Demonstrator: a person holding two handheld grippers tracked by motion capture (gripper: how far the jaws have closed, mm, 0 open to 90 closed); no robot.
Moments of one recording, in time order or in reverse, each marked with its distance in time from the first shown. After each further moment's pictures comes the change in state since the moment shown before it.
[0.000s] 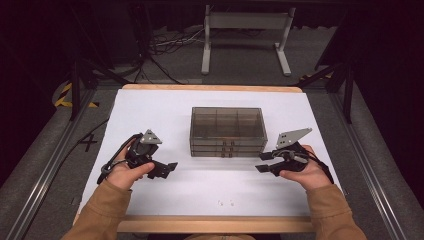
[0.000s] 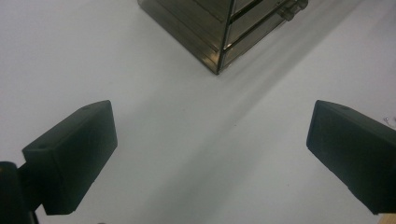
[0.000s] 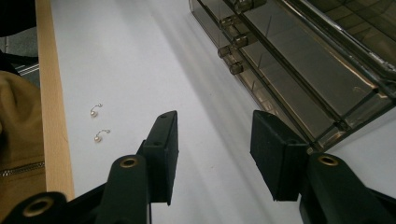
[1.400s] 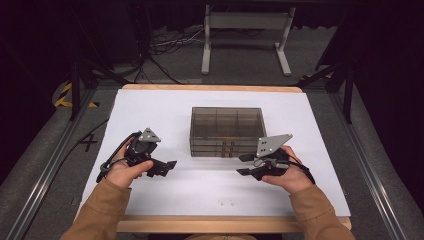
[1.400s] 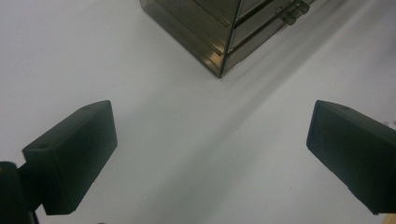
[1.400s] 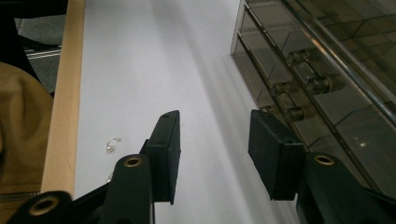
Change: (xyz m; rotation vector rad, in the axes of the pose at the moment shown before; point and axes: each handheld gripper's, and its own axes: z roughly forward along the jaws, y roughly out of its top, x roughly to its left) left arm 0.004 0.002 0.001 -0.005 -0.009 -0.005; right arm 0.030 0.027 0.031 -0.075 0.035 -0.211
